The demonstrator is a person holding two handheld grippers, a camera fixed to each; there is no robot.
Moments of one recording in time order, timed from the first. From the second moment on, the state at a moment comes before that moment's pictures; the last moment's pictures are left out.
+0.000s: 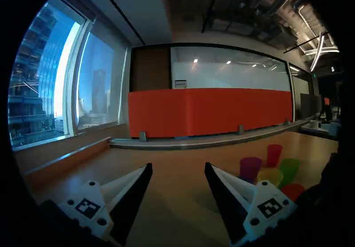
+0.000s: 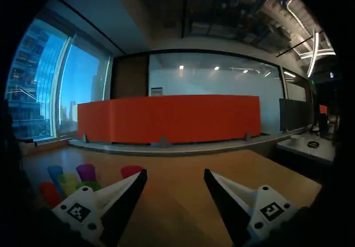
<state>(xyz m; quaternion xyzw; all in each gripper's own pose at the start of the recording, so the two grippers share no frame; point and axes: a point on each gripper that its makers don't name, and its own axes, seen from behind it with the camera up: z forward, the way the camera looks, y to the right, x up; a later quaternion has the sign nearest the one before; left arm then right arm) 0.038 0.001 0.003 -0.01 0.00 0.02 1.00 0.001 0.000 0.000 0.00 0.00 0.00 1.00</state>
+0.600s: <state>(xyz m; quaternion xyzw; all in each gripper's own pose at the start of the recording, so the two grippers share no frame) 0.150 0.001 0.025 -0.06 -0.01 0.01 1.00 0.088 -0.021 0.010 0.04 -0.04 -0.01 1.00</state>
